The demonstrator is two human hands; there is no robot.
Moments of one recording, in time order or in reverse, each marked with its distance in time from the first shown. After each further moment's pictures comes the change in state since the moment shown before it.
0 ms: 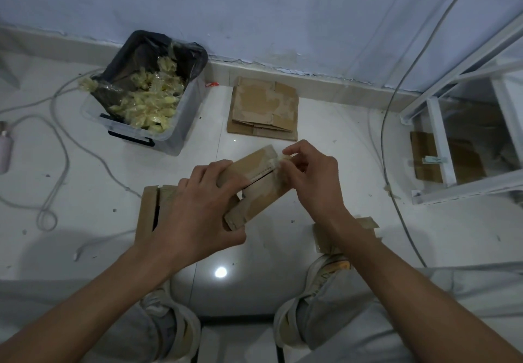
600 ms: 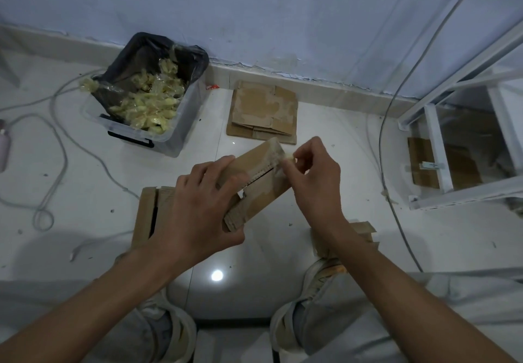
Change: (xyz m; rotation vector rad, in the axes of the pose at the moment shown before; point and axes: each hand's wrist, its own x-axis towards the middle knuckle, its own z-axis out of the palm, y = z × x) left_hand 0.000 0.007 -0.005 0.061 0.094 0.020; right_hand -0.003 -0.008 0.004 0.034 0.157 -0.016
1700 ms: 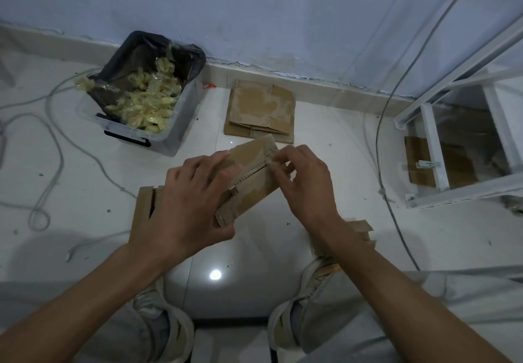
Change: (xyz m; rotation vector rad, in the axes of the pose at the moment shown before) left_hand 0.001 -0.015 0.001 0.025 0.036 0.050; right_hand -0.002 0.001 0.001 -0.254 -0.137 -0.190
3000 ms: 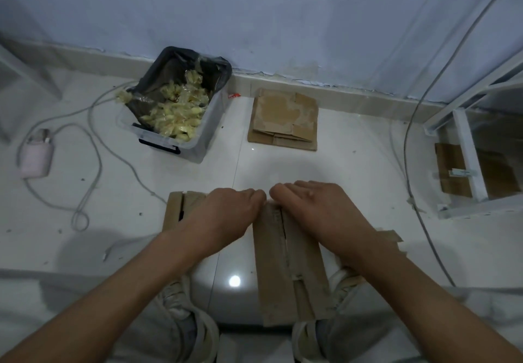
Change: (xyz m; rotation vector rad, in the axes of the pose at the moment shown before) left_hand 0.013 0.001 -0.003 0.253 -0.260 0.180; right_hand -0.018 -0.028 -0.020 -0.353 -0.268 -0.698
